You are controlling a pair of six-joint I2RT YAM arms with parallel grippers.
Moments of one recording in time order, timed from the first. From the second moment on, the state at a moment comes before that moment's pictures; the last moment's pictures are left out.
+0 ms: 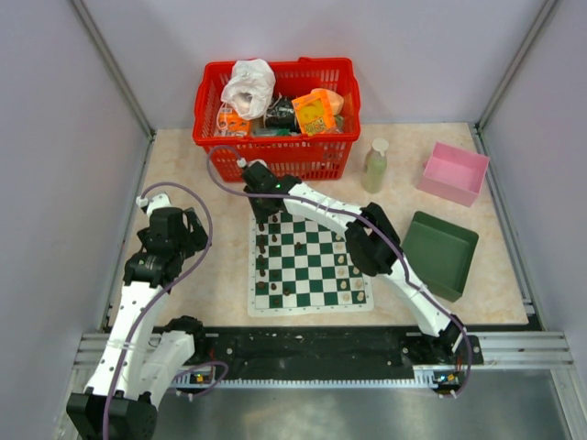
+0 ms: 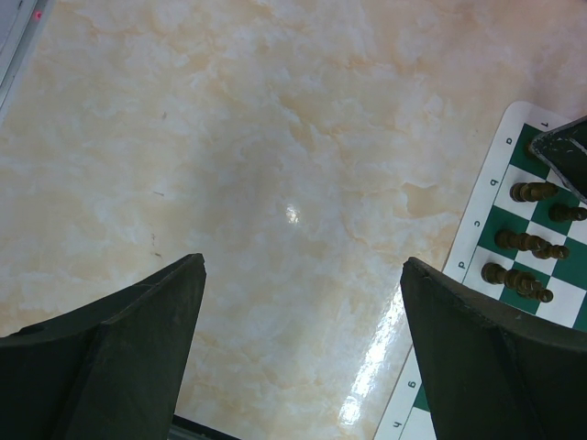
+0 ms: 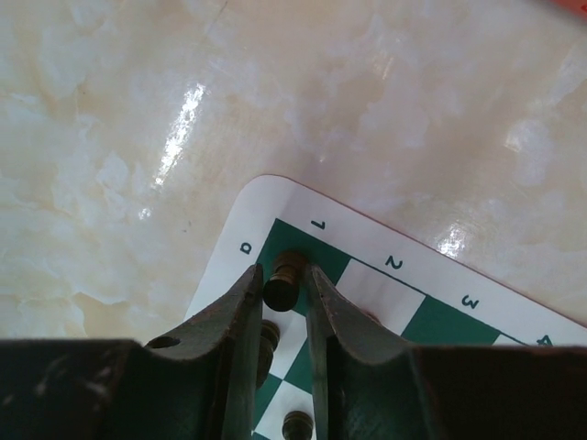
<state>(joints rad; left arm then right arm) -0.09 0.77 0.76 -0.73 -0.31 -0.44 0.89 2.51 2.25 -0.64 0.14 0.38</state>
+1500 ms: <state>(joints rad) -0.09 0.77 0.76 -0.73 -0.31 -0.44 0.89 1.91 1.44 -0.52 0.17 0.48</state>
